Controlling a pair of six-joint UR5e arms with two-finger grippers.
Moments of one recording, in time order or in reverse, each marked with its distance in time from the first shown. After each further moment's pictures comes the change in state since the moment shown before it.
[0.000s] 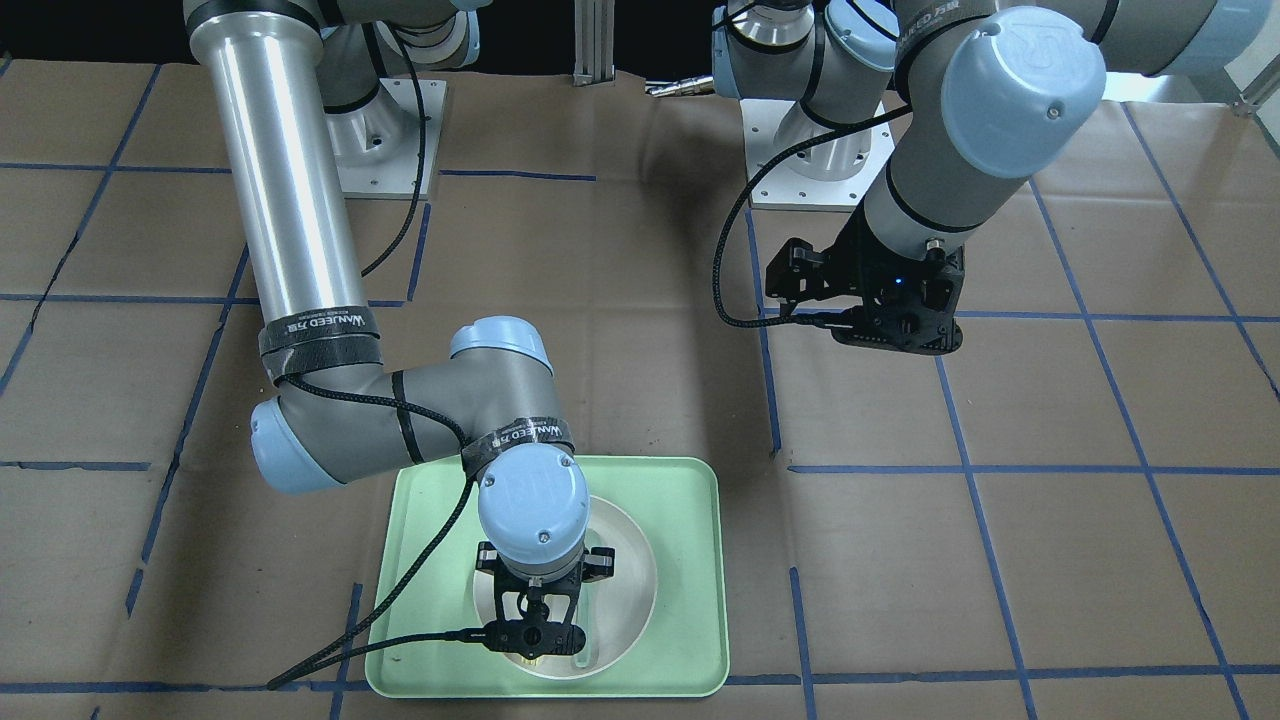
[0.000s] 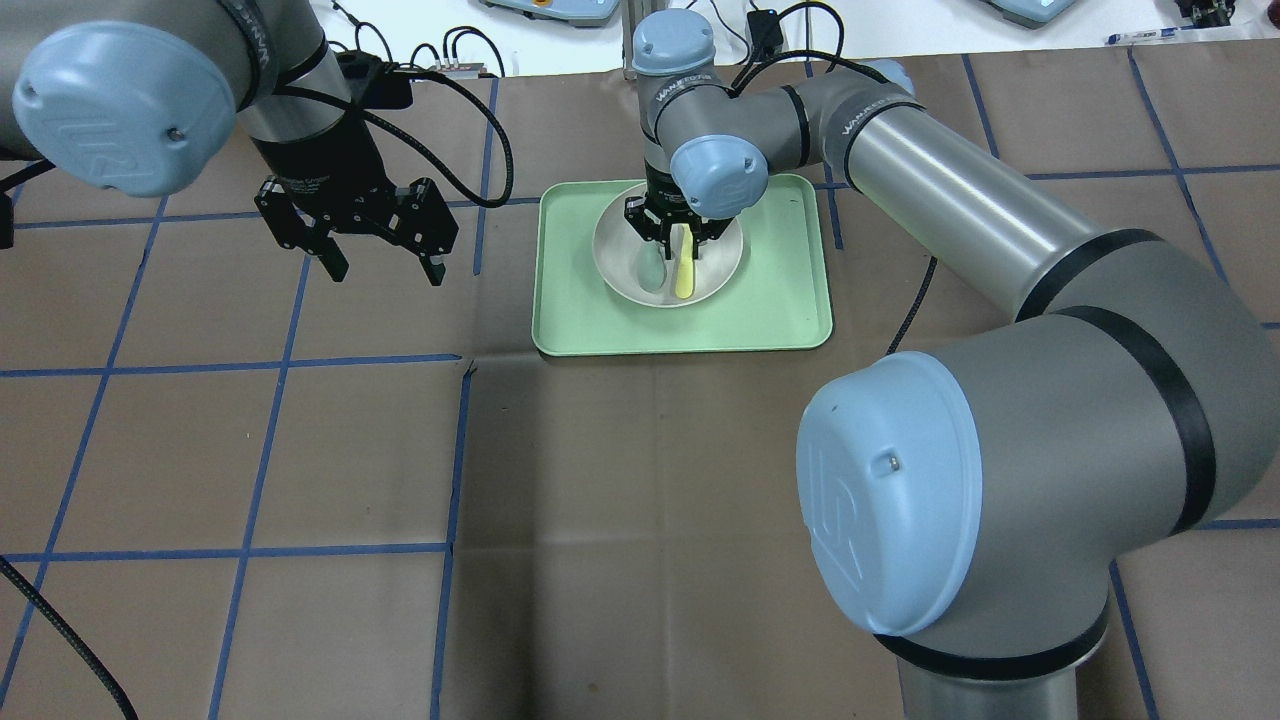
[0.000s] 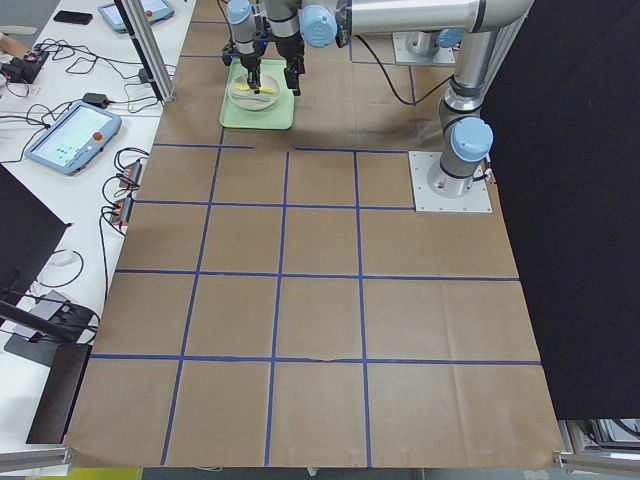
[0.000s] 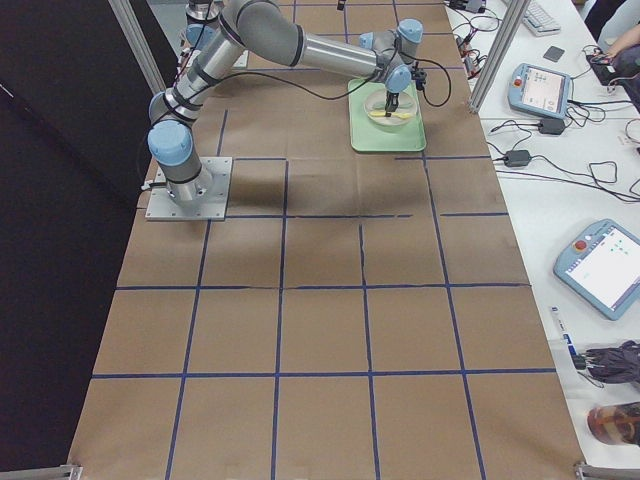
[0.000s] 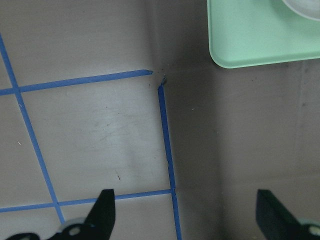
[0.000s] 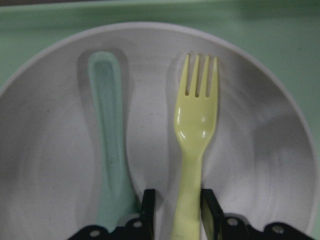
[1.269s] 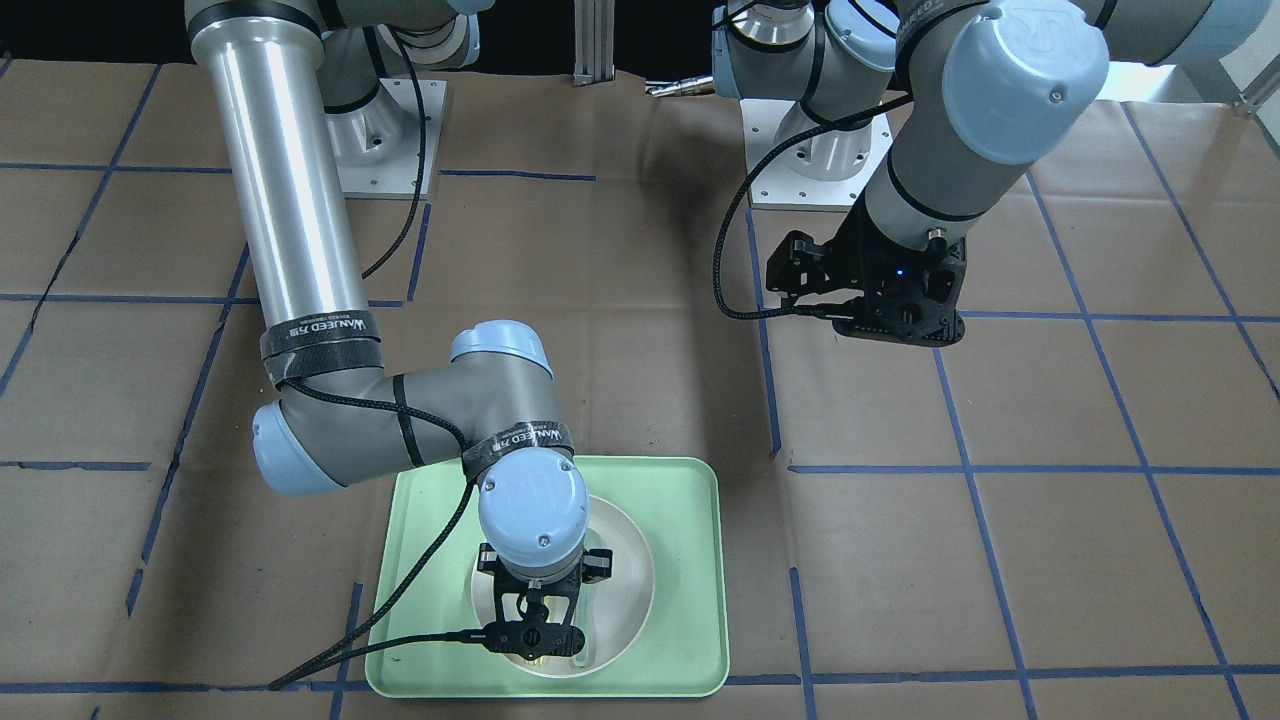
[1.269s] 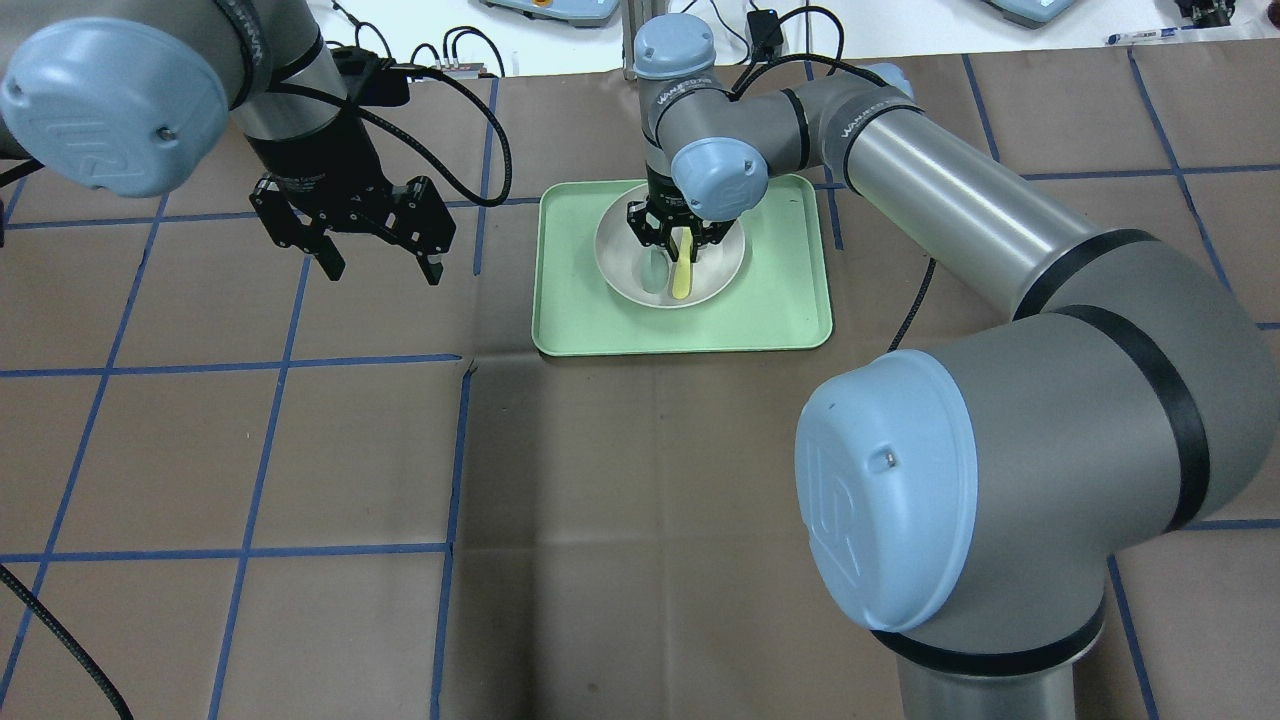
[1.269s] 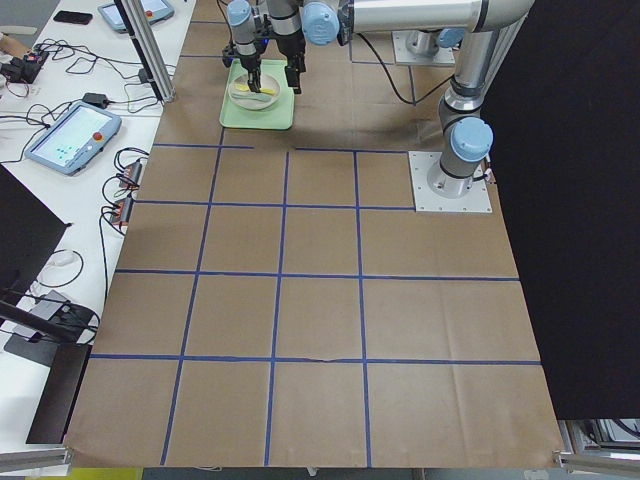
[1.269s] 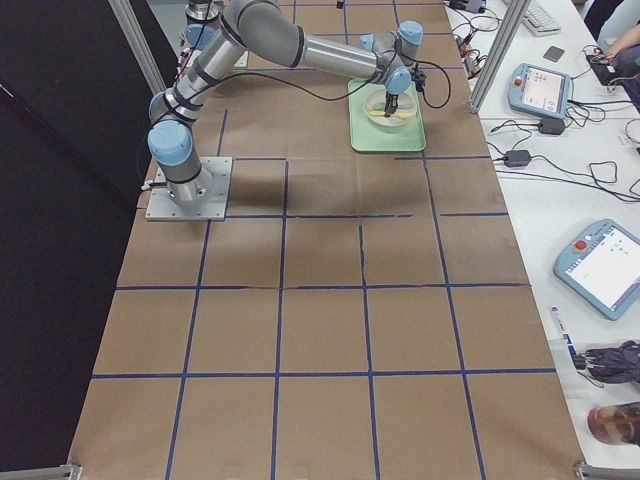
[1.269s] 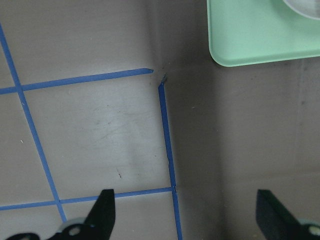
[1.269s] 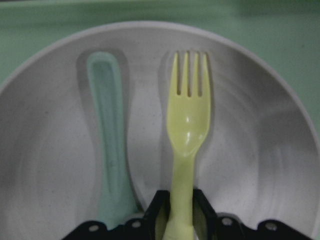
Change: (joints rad) left arm -0.001 0.012 -0.003 -0.002 0.001 0.000; right arm -0.001 0.008 -0.001 0.001 0.000 0.001
